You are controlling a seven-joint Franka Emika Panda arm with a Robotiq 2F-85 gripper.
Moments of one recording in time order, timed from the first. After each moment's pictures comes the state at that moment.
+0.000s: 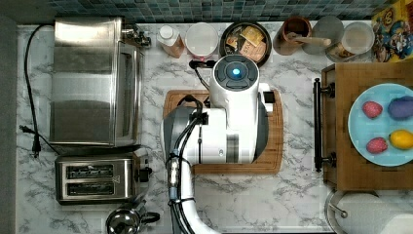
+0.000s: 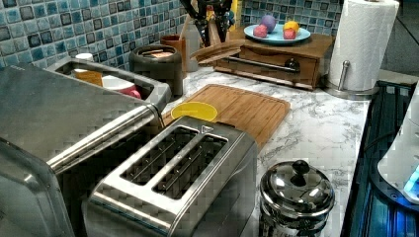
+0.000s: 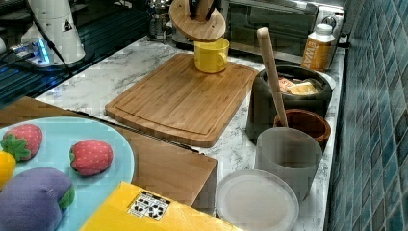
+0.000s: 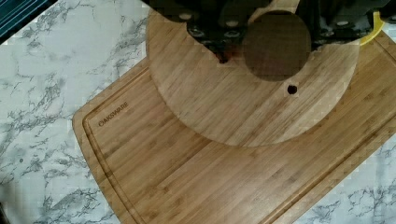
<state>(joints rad) -0.04 0.07 0.02 -1.97 0.00 0.26 -0.09</state>
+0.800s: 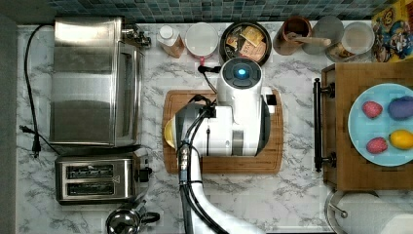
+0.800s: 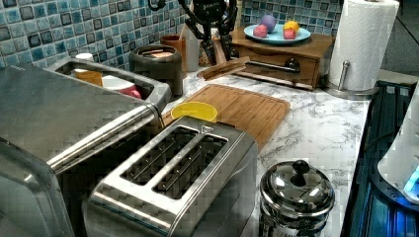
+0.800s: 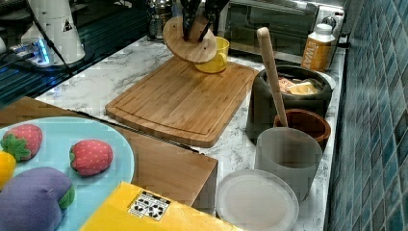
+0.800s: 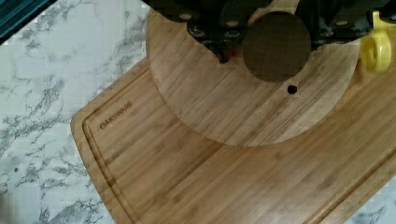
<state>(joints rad) -0.04 0.13 -0.02 -2.03 -0.01 0.33 -0.08</state>
